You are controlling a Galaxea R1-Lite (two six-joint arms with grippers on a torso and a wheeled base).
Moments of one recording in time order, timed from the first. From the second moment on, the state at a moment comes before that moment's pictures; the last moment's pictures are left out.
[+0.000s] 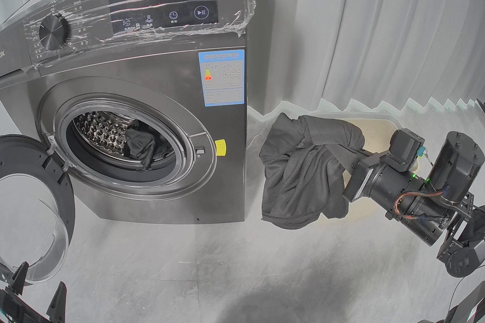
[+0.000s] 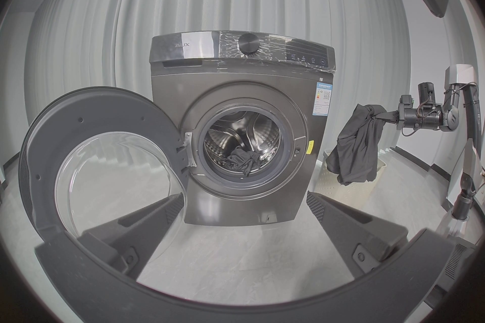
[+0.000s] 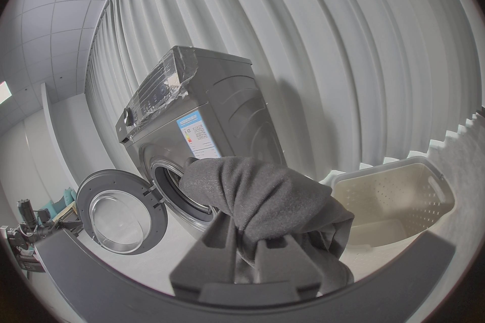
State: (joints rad) left arm -0.01 0.02 -0.02 0.00 -0.02 -0.03; right arm 0.70 1.62 -0.48 -1.22 -0.15 0.21
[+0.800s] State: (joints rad) left arm -0.01 0.02 -0.02 0.00 -0.02 -0.03; right arm 0.71 1.62 -0.47 -1.22 -0.15 0.22
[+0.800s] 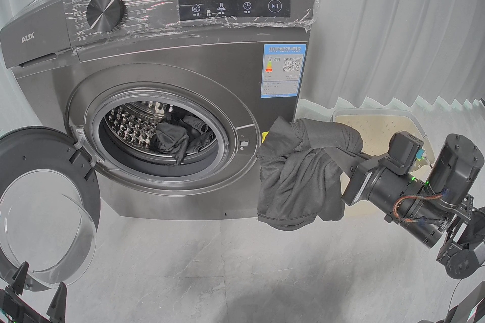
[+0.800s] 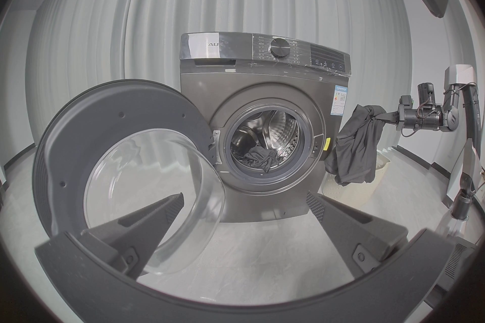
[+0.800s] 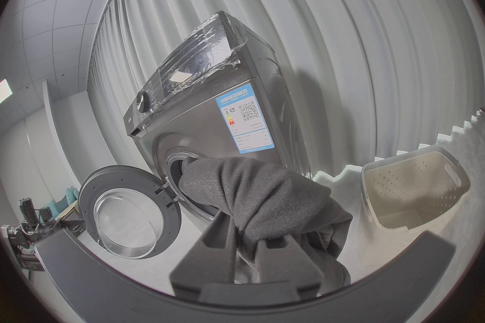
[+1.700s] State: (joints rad) left arm -0.01 0.02 -0.02 0.00 -0.02 -0.03; right arm 0.71 1.62 -0.45 -1.22 -0.15 0.21
